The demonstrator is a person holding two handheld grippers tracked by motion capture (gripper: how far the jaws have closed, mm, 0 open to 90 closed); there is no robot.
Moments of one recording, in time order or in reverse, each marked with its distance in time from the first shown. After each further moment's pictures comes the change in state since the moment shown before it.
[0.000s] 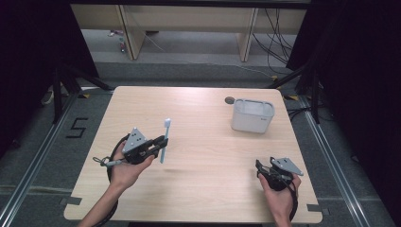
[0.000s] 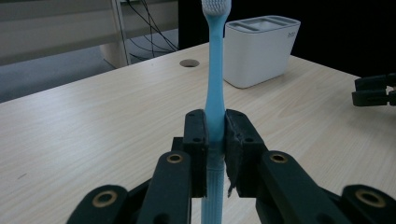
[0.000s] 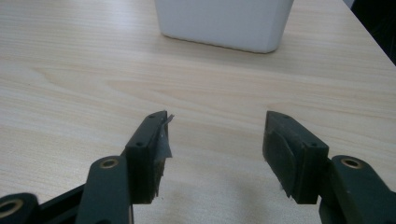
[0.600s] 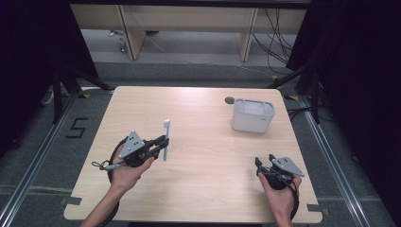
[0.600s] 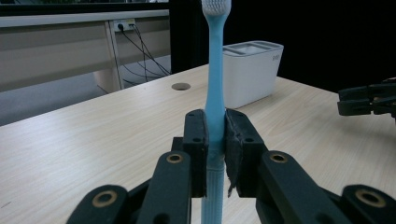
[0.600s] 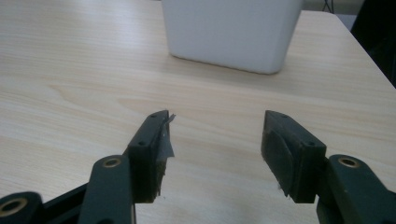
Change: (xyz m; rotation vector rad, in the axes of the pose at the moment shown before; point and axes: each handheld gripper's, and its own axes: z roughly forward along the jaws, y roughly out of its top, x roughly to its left) left arm -0.002 -0.008 -0.003 -0.099 -0.038 0.020; right arm 0.002 0.006 -0.003 -0.068 0.025 -0.051
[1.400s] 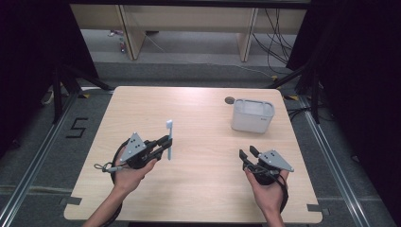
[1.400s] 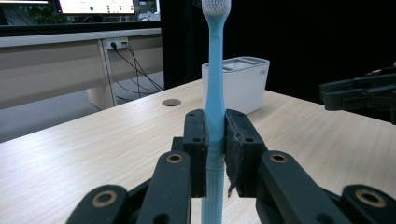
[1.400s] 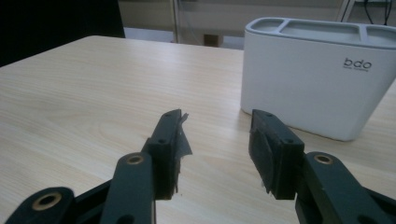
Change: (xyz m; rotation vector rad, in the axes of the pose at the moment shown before) left arm -0.009 0.000 0.005 -0.061 -0.033 0.023; right arm 0.048 0.039 -0.007 -0.115 0.166 -0.029
